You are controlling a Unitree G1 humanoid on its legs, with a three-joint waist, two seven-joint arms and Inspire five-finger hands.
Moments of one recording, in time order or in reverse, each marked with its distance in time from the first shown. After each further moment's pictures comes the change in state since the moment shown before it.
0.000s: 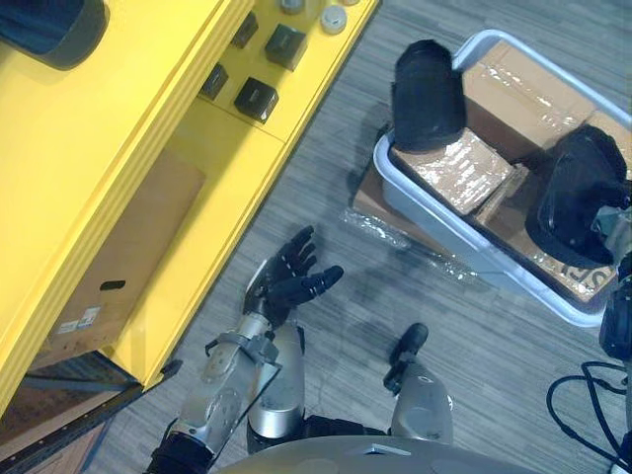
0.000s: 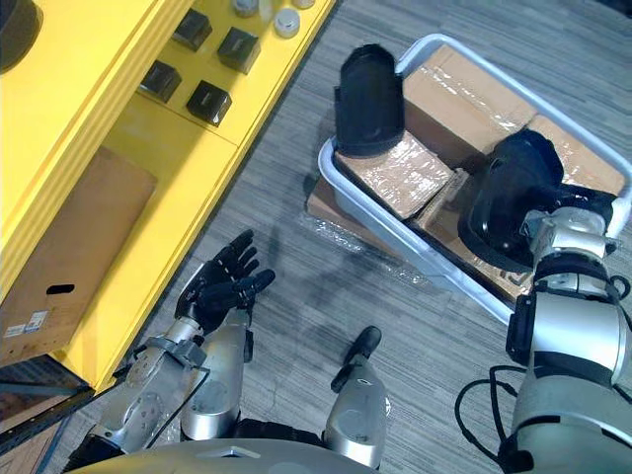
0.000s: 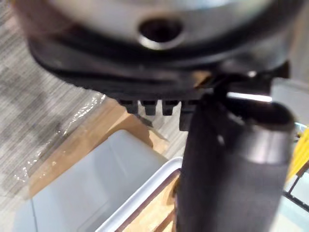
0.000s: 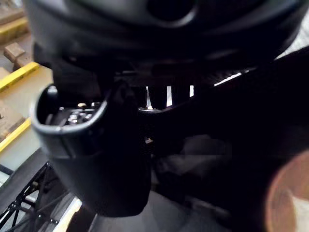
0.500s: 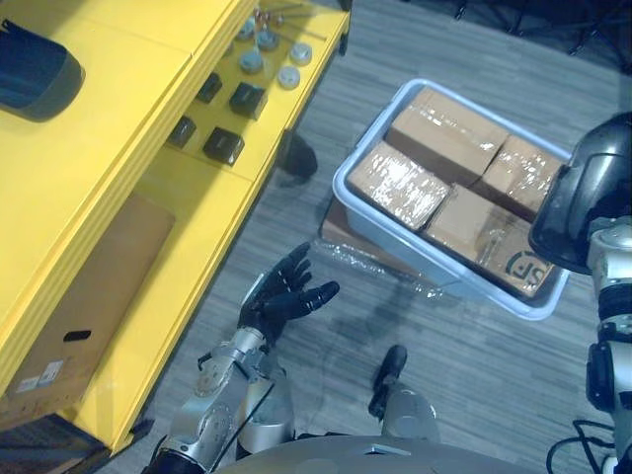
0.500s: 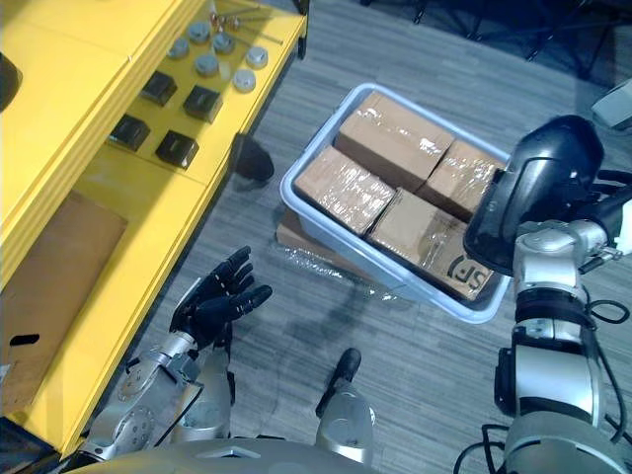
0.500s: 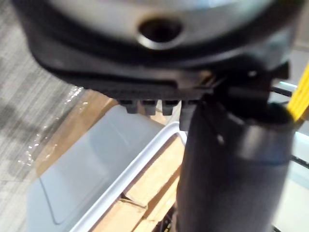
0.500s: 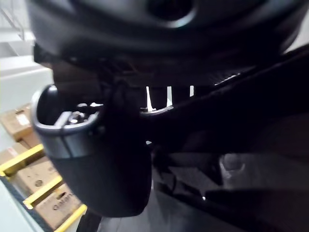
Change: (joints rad) left arm 0.053 0.000 0.033 -0.011 0.049 0.046 -0.005; right arm 0.296 0.104 -0.021 -0.485 -0.157 -0.045 -0.326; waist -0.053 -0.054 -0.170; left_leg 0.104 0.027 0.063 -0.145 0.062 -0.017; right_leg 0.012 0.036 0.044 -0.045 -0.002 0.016
